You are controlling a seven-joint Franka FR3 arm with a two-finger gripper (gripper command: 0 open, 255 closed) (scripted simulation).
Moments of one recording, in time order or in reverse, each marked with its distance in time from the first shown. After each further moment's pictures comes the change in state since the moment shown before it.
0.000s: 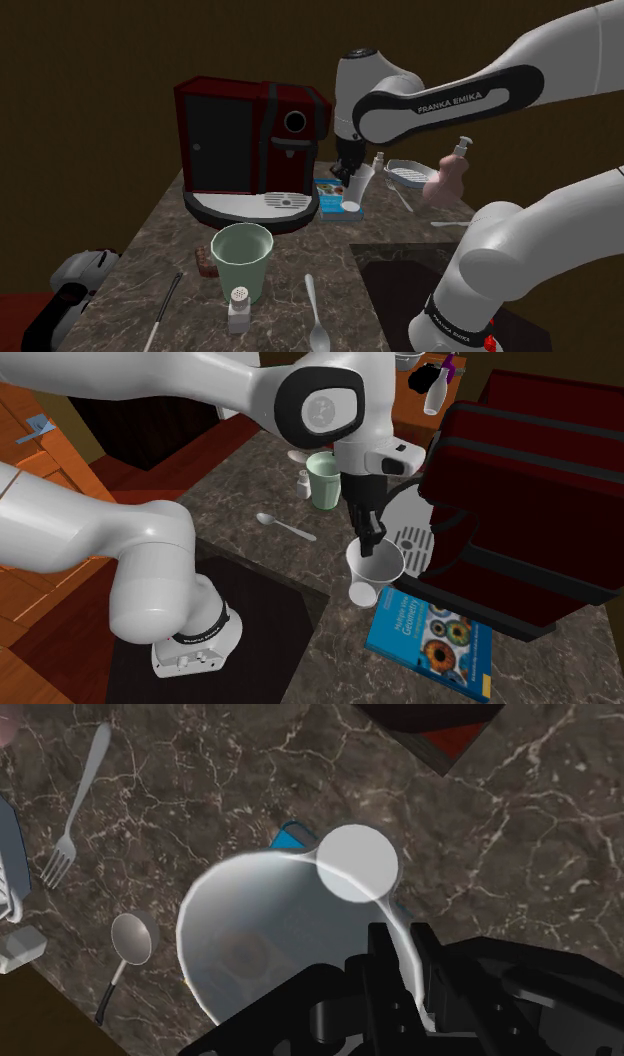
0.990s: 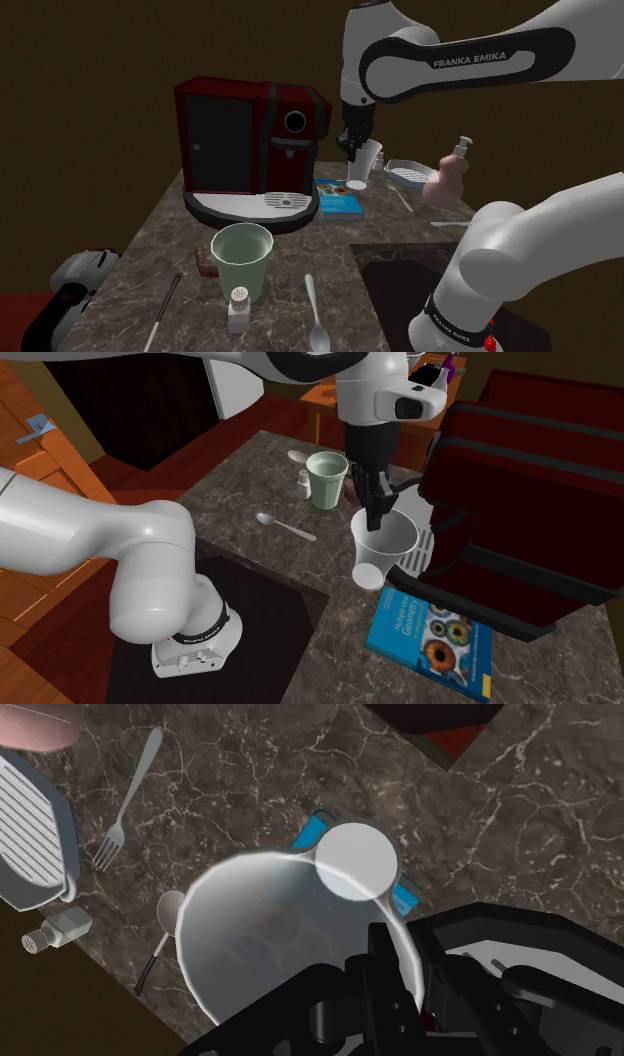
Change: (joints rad) arm 0.004 -0.037 -0.003 0.175 0.021 -0.204 -0.060
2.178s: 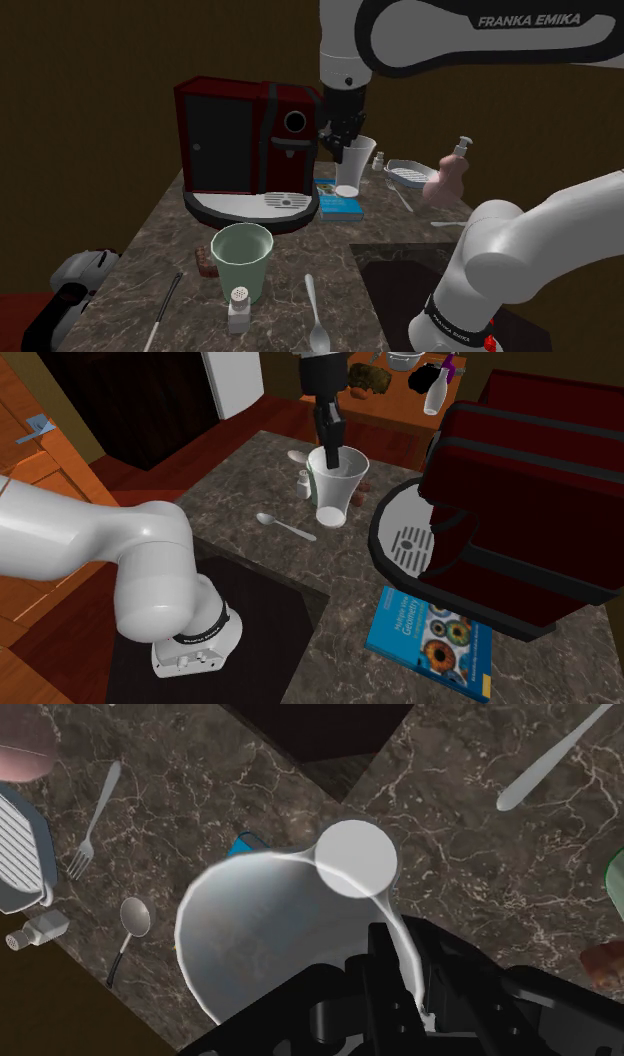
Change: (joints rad) arm 0.087 -0.006 0.213 0.148 0.139 -0.203 0.197
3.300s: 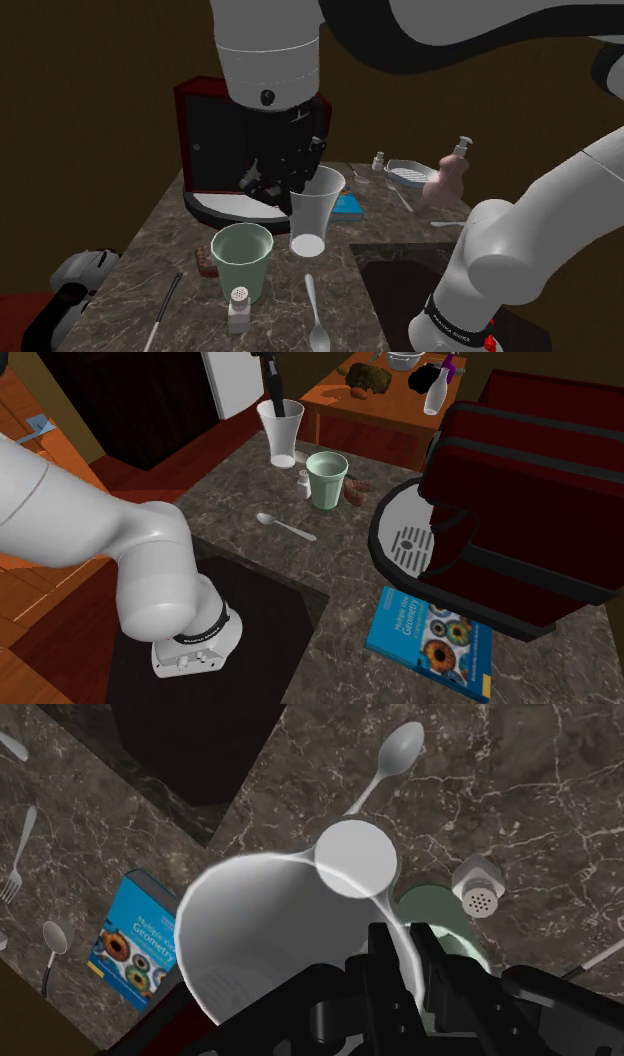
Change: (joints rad) arm 0.048 0.256 0.404 0.305 0.130 -0.109 0.443
